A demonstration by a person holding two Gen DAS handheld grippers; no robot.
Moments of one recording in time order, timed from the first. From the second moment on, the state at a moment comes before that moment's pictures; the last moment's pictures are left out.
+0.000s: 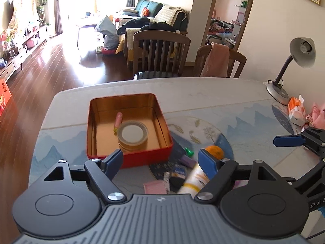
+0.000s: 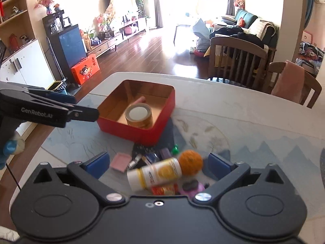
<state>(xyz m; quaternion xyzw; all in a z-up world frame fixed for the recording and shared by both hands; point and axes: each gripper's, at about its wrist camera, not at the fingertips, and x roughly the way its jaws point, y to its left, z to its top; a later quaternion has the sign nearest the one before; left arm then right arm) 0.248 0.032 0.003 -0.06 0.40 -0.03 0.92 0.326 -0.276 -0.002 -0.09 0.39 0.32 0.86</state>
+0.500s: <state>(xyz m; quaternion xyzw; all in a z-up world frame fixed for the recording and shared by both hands) 0.192 -0.030 -0.027 -0.04 0.39 -0.06 0.92 0.305 -0.329 -0.036 -0.11 0.38 0.30 0.87</state>
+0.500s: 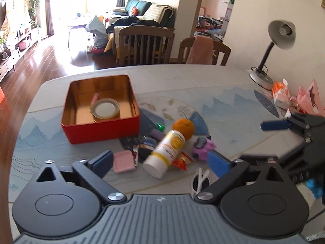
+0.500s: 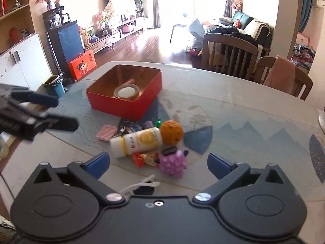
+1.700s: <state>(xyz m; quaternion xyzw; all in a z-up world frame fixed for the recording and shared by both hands) 0.191 -0.104 -0.146 0.03 0.45 -0.09 0.89 0.366 -0.301 -0.127 -0.15 0.46 0.31 0.82</state>
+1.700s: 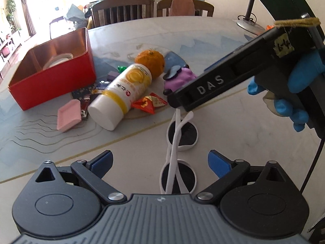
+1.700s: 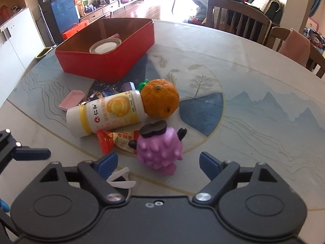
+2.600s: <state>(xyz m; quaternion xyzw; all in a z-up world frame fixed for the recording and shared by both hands) 0.202 -0.108 -0.149 0.01 0.47 -0.10 0.88 0.366 -0.299 -0.131 -0.14 0.46 0.29 0.83</state>
